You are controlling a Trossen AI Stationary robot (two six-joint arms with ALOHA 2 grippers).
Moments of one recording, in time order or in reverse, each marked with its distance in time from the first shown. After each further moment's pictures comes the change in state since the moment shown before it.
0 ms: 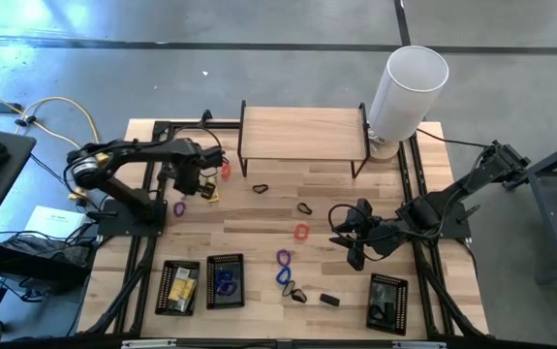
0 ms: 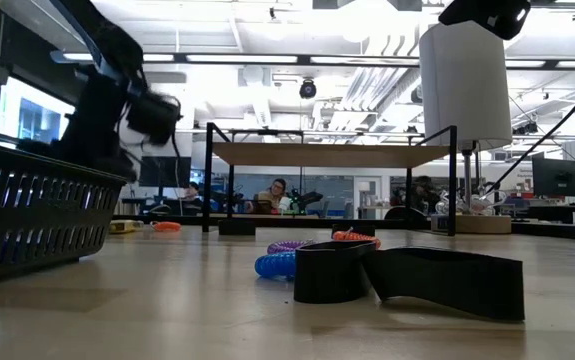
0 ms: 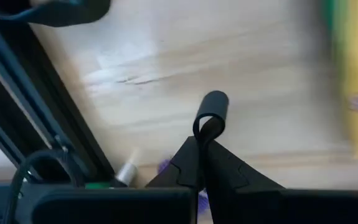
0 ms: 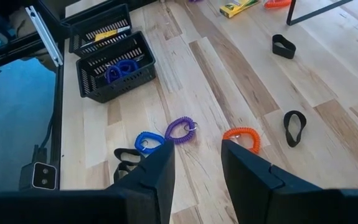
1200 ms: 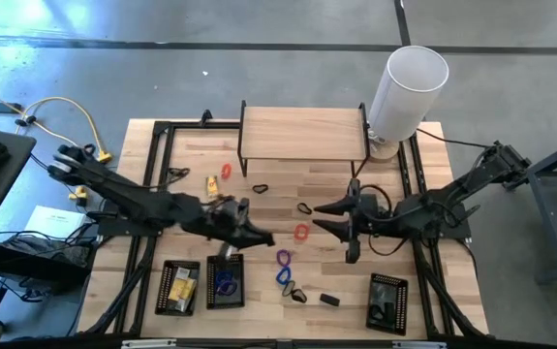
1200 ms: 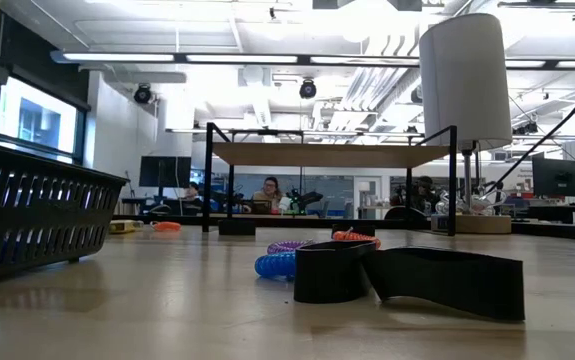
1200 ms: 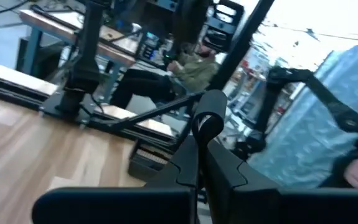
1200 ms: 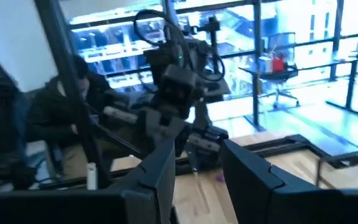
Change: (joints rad) left arm -0.919 -0.167 0.088 1.577 -0.086 0.278; right arm -0.044 0.002 0.001 0.784 0.130 -0.606
